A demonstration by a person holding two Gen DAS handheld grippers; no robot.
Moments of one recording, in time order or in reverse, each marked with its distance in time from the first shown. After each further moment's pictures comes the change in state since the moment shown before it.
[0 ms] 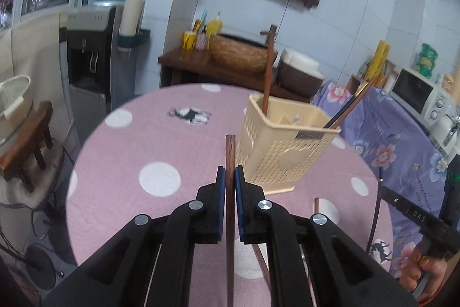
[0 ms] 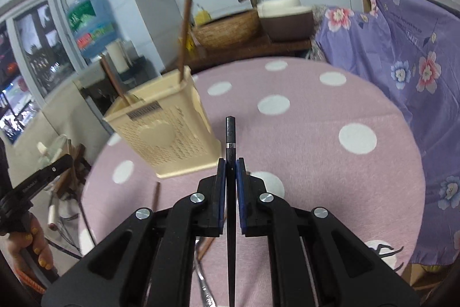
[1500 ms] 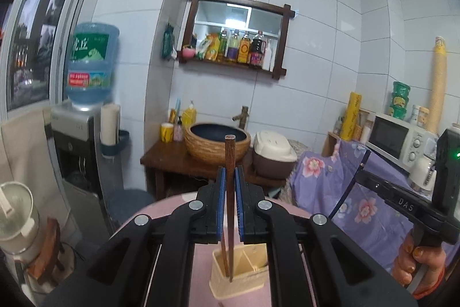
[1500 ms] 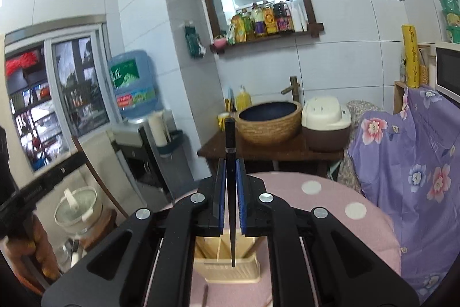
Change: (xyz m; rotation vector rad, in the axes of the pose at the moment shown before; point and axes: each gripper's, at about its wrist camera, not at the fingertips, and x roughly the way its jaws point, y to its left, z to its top) left arm -0.074 -0.069 0.171 0.132 -0.313 -0.053; right arm -0.065 0.101 0.193 -0.140 -0.295 0.101
